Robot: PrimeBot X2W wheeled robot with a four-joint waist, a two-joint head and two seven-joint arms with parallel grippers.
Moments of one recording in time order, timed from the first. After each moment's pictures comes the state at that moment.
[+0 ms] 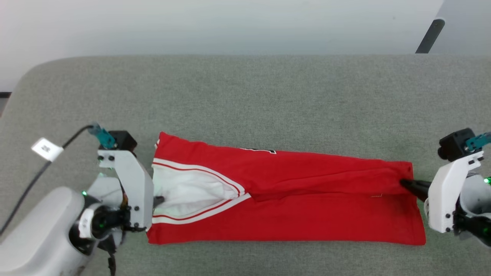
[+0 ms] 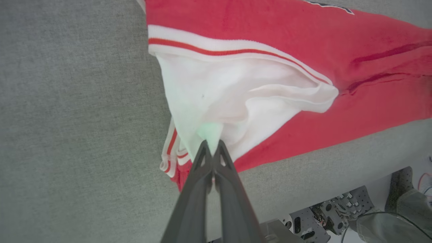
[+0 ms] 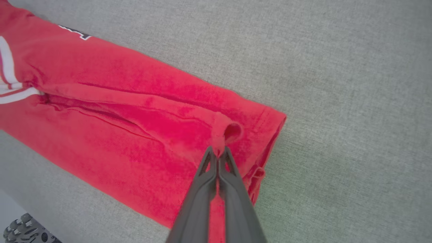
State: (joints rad) left arm -0.55 0.67 -0.58 0.09 -1.05 0.23 0.90; right arm -0.48 -0.64 0.49 0.26 0.87 0.13 0.59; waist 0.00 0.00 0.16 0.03
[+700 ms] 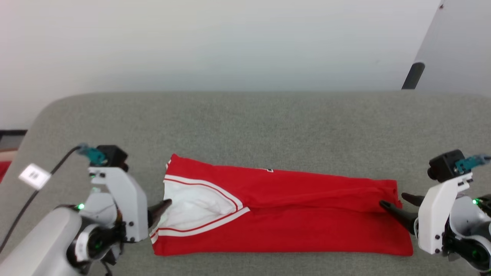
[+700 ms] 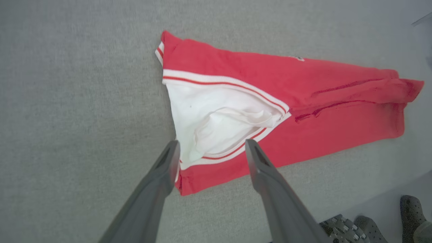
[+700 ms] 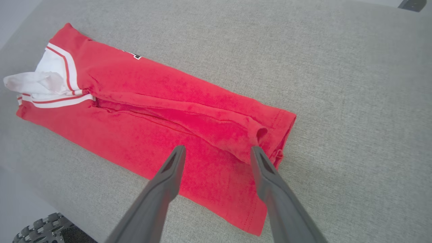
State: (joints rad) left arm -0.45 0.67 -0.55 0.10 -1.05 0.17 0.72; right arm -0.34 -0.55 0.38 0.18 0.79 0.13 0.63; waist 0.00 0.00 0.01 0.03
